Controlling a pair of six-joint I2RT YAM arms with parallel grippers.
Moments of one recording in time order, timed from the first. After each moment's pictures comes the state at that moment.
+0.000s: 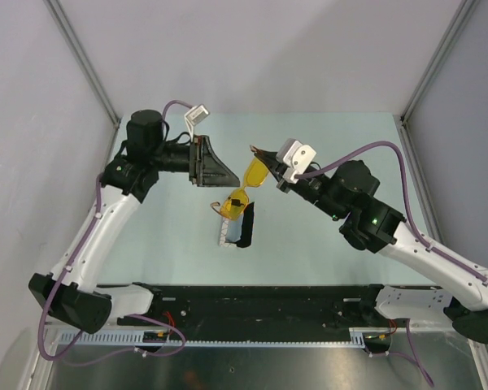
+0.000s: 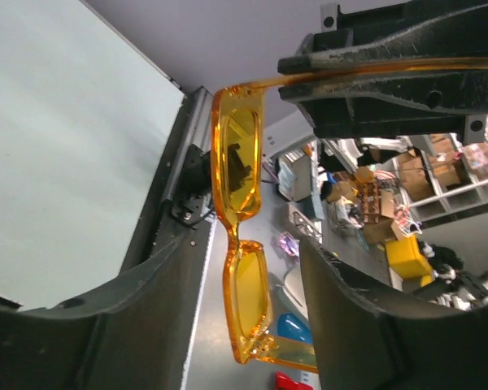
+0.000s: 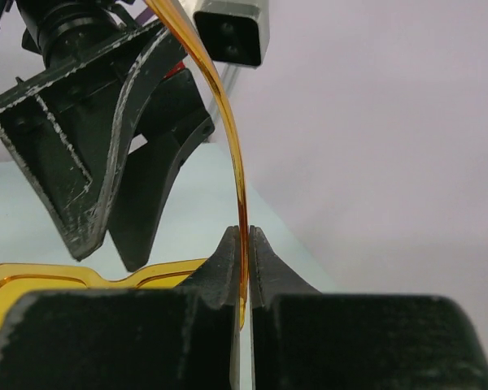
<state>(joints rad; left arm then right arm) -0.35 1.25 1.40 -0.47 1.17 -0.55 0.99 1.08 1.23 0.04 0.04 -0.42</state>
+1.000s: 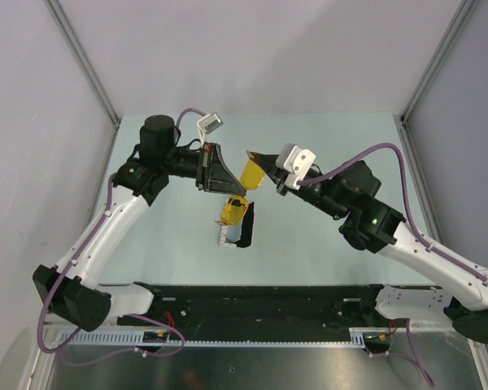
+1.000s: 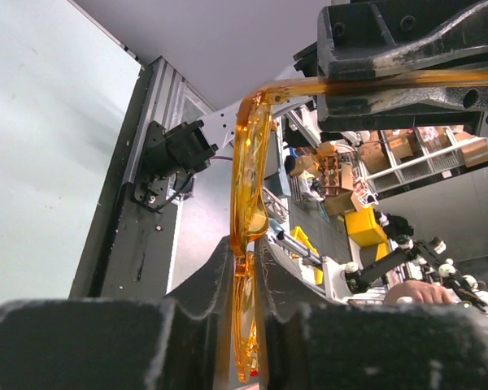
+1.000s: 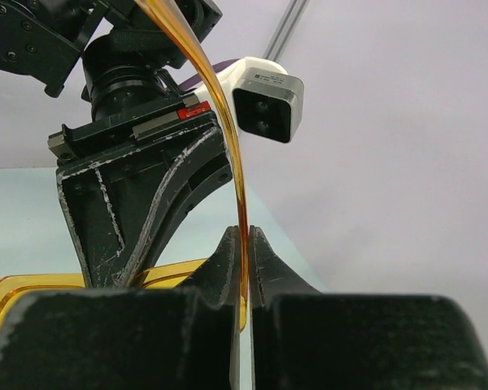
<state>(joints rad) -0.42 1.26 1.32 -0.36 1.26 -0.64 0.99 1.08 1.23 0.08 -0.05 -0.44</state>
